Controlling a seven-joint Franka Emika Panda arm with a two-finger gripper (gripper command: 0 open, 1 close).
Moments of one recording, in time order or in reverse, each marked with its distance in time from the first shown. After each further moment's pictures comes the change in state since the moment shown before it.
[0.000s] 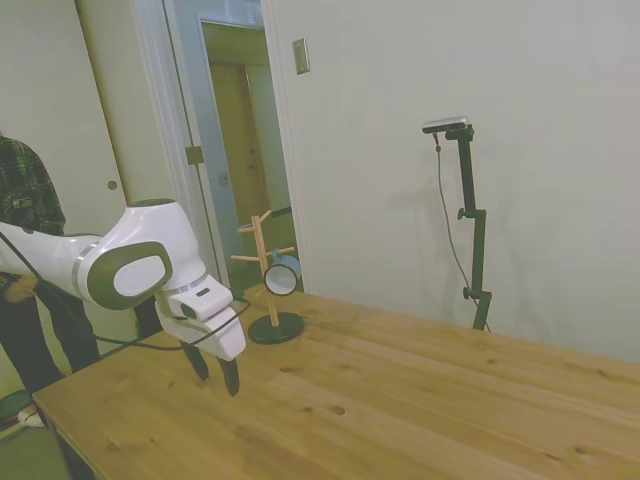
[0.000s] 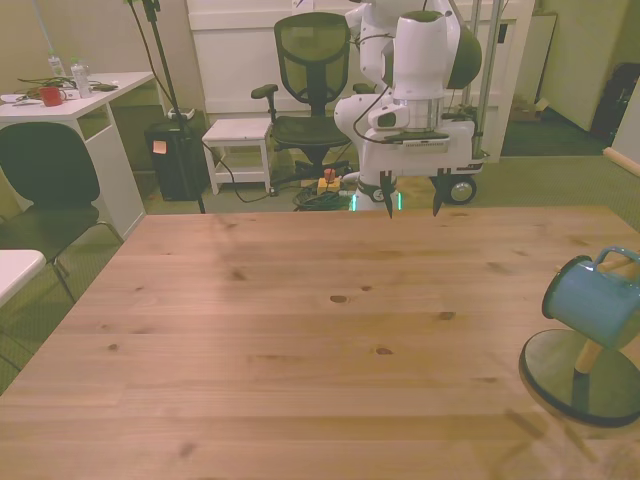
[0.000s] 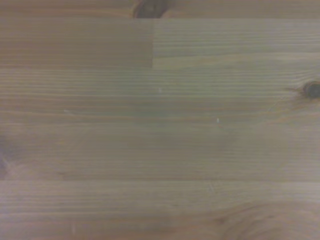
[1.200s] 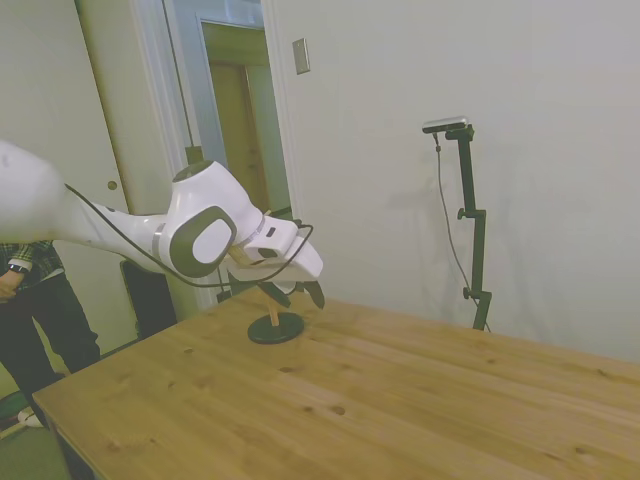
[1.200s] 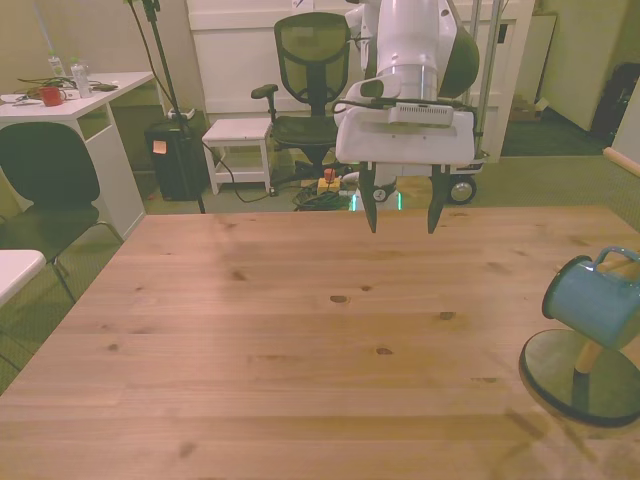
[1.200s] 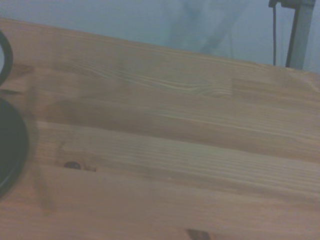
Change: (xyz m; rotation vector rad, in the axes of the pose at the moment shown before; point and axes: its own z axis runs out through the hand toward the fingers) arm 0.129 -0.074 -0.041 0.242 0.372 -0.151
